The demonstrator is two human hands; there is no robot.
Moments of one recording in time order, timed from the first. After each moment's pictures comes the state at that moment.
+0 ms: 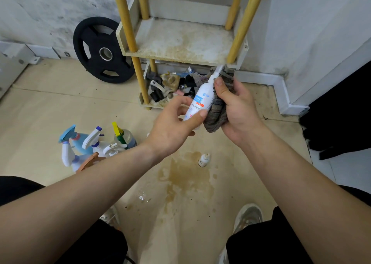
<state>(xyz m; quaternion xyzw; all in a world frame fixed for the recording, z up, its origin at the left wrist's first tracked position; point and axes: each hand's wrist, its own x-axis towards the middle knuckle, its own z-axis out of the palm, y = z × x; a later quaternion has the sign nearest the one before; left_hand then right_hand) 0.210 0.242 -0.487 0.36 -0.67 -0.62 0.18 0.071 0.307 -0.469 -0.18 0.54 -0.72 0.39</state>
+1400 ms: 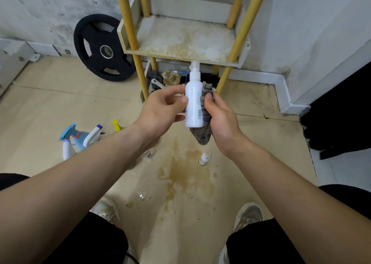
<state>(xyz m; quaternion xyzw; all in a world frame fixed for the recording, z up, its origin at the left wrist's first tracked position) 0.215 0.211 -0.479 0.36 -0.63 -0.66 0.21 0.104 0.311 -0.482 -0.23 0.63 -0.61 0.42</state>
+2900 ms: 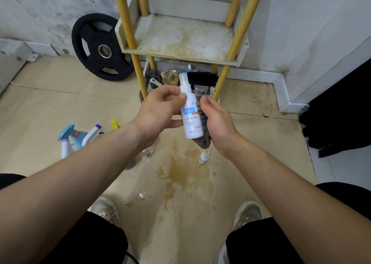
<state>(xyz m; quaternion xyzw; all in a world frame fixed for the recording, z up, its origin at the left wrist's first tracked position) 0.213 0.212 -0.475 0.38 -0.57 -0.70 0.19 0.102 0.308 -0.493 -0.20 0.64 -0.60 0.44</state>
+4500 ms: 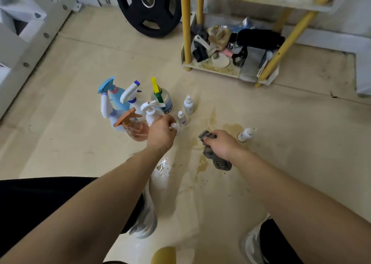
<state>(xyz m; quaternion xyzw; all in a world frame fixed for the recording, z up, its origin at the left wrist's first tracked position) 0.341 0.193 -0.732 0.56 -0.77 -0.30 0.08 0.167 0.306 -0.677 -0.29 0.79 -0.16 0.52</state>
